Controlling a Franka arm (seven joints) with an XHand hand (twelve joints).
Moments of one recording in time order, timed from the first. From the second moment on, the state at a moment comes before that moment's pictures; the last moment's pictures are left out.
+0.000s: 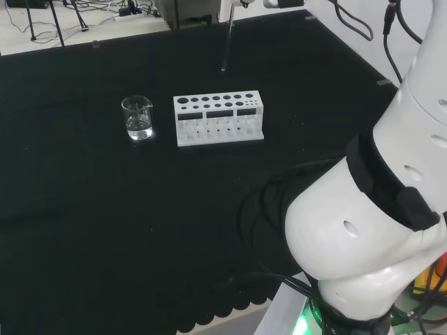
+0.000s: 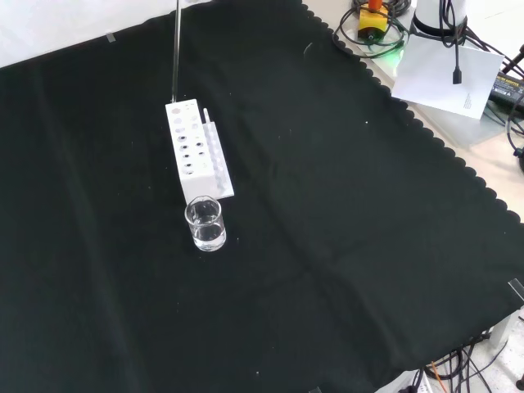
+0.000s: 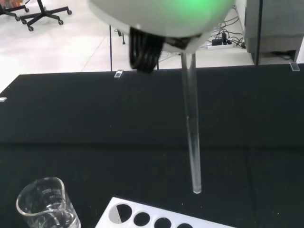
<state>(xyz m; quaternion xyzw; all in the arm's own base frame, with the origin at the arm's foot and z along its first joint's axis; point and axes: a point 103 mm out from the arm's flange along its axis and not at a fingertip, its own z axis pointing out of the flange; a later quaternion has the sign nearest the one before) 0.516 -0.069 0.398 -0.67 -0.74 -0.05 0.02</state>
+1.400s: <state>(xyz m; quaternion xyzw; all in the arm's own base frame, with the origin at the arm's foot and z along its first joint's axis) 0.534 0.059 0.402 -0.58 -0.81 -0.07 0.04</state>
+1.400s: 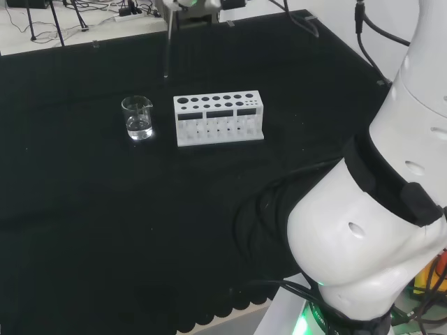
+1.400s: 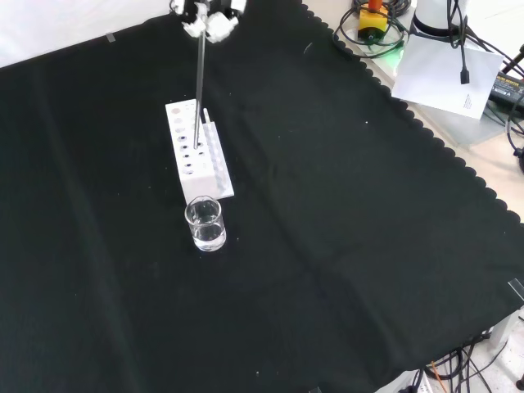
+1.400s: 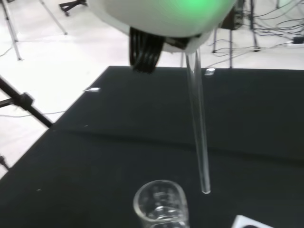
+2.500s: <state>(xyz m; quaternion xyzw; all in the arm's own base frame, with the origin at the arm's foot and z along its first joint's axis) 0.558 0.145 0.362 -0.53 -0.85 -0.05 0.07</state>
